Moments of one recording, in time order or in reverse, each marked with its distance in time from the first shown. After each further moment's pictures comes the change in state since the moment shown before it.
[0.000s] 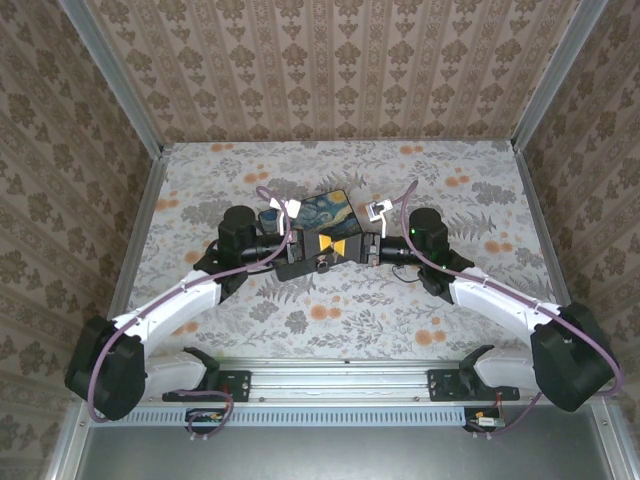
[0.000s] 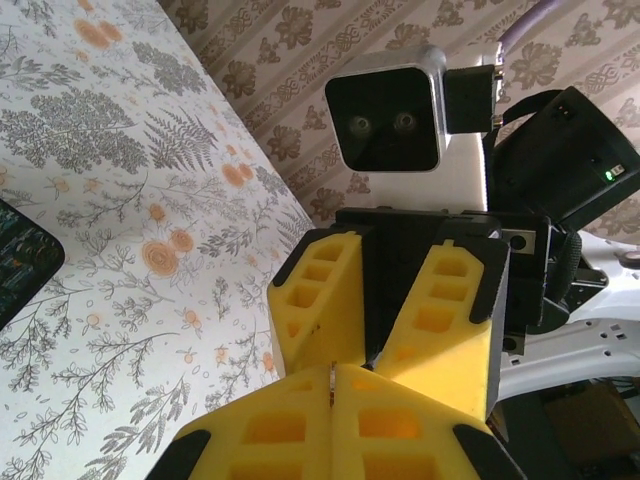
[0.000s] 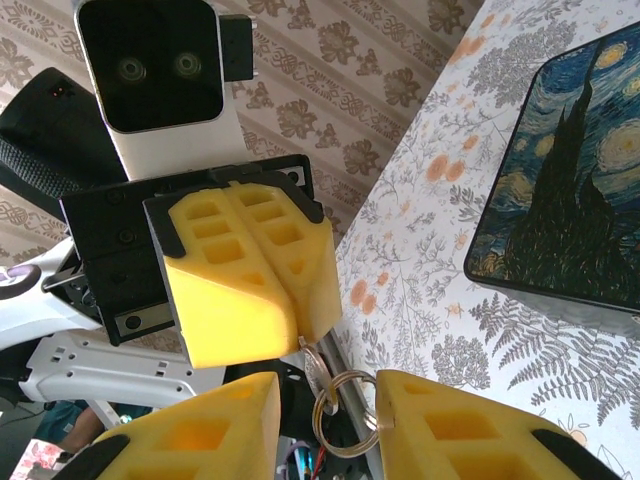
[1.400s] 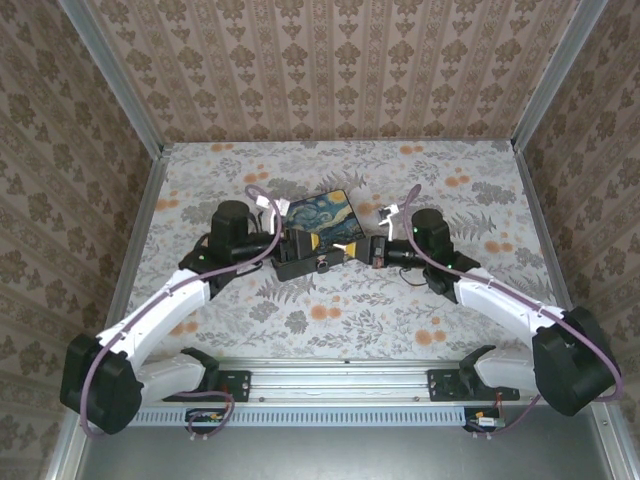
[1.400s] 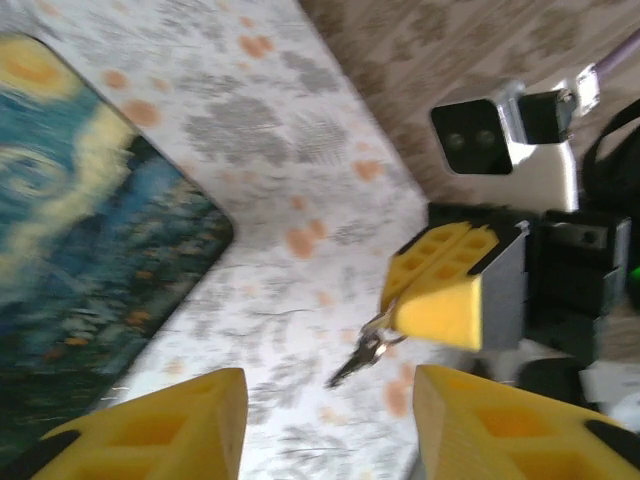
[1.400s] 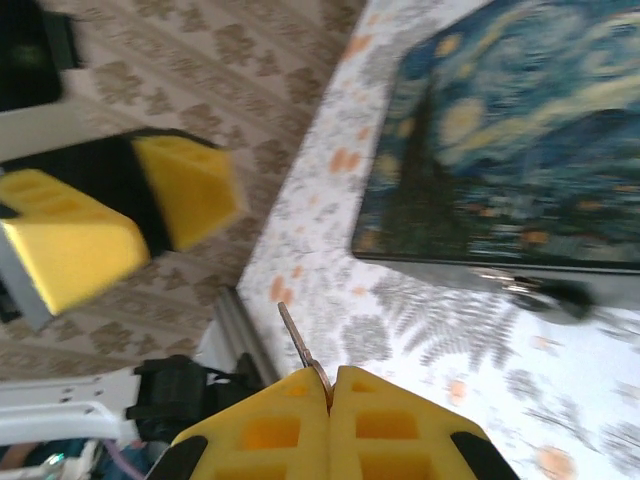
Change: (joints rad) left arm 0.044 -0.074 0.132 -0.478 -0.229 0.311; right arm -0.082 -0.031 -0.011 -0.241 0.085 -0.137
